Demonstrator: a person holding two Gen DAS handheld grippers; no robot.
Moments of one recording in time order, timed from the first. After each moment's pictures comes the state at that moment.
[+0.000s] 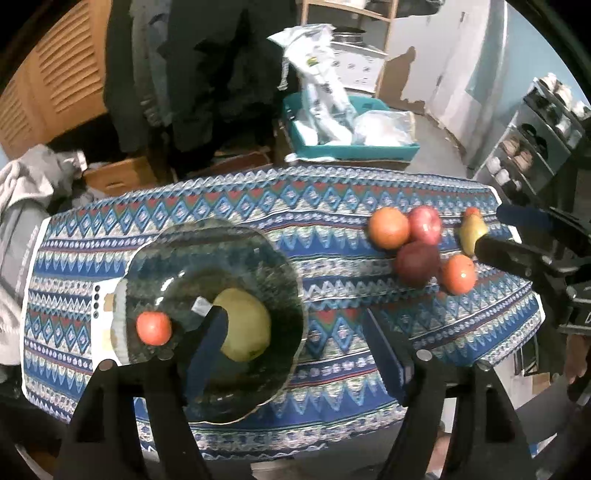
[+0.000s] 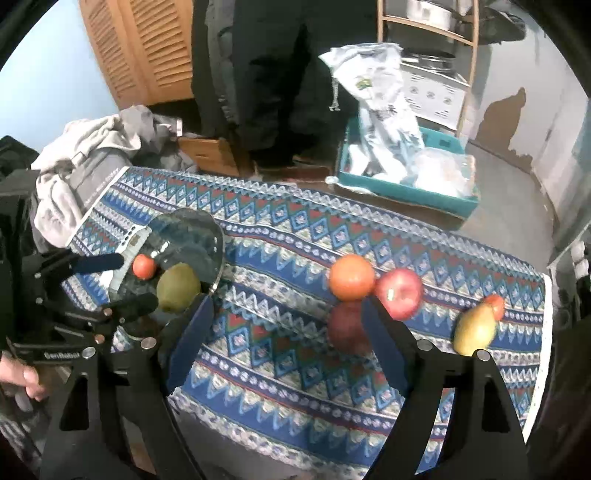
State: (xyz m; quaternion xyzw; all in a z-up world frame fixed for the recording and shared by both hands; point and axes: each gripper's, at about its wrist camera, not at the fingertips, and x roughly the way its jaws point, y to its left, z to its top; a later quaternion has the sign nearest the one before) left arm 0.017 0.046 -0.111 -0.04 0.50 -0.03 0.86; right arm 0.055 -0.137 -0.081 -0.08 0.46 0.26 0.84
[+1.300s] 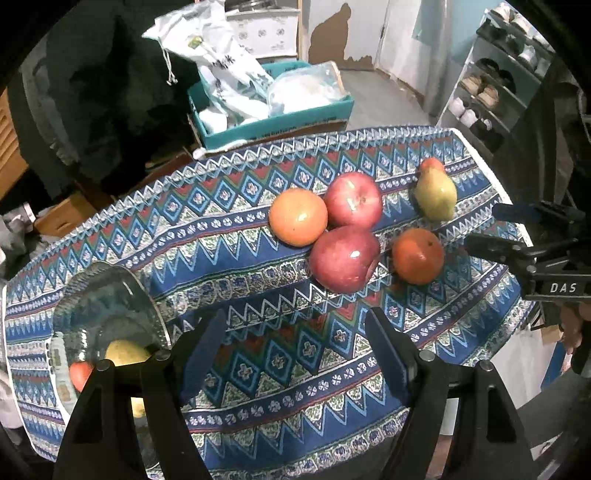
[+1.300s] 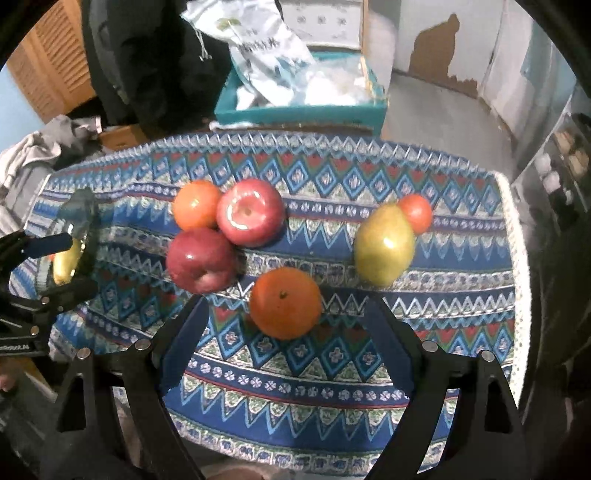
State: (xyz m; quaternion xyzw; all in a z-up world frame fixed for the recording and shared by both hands) left arm 0.072 -0.072 -0.155 0.04 0.54 -0.11 0.83; right arm 0.089 -0.279 -0.162 -0.03 0.54 0.15 0.83
